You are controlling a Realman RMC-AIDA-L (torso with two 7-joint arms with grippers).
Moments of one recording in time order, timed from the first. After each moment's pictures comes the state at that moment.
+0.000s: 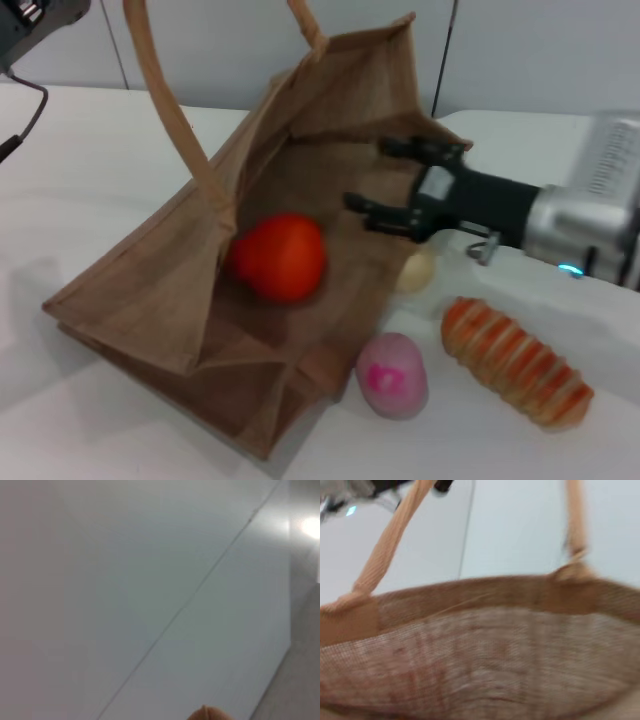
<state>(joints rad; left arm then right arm) -0.60 -1.95 0.43 0.43 -1.71 -1.76 1.36 0.87 2.03 -0.08 0.01 -2.24 -1.16 0.58</state>
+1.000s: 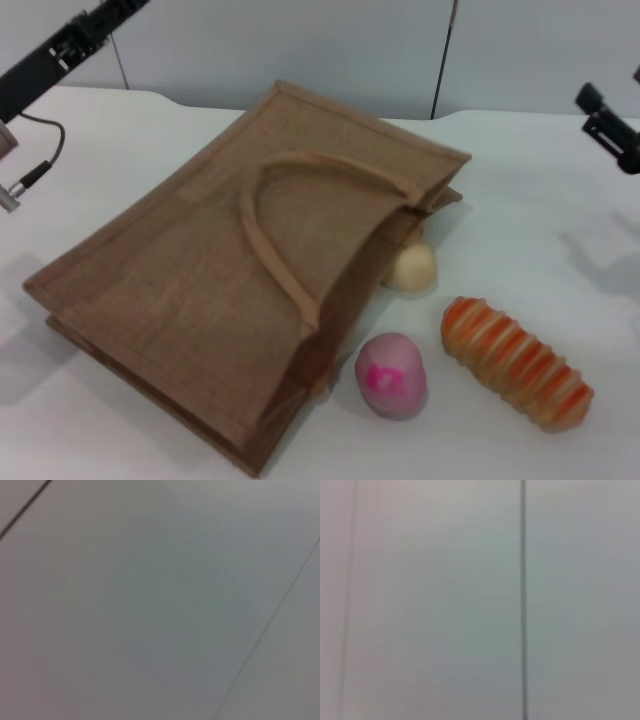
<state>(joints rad) -0.60 -1.95 0.44 0.31 -1.70 -1.46 1.64 0.62 2.03 0.48 -0.15 -2.24 -1.41 0.57</state>
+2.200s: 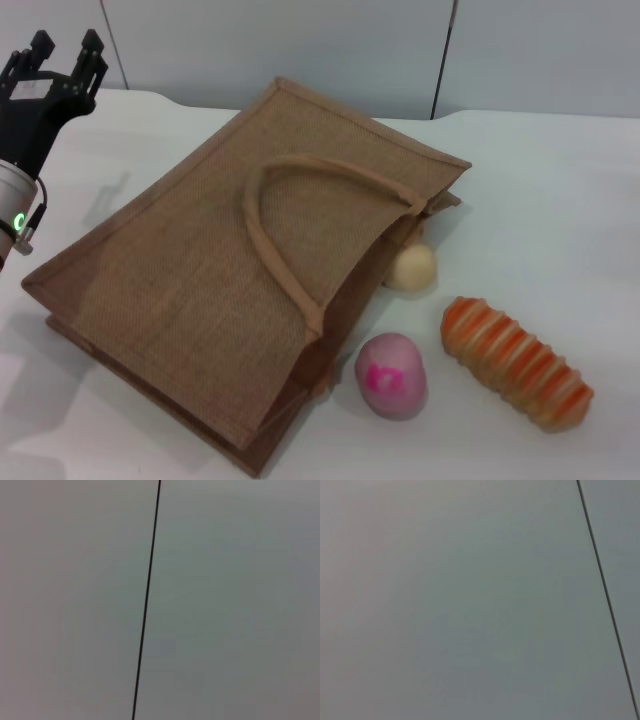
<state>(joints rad) -0.60 -2.04 0.40 0.02 -2.18 -1.26 2.71 0.55 2.04 0.97 -0.10 -2.24 -1.25 0.47</state>
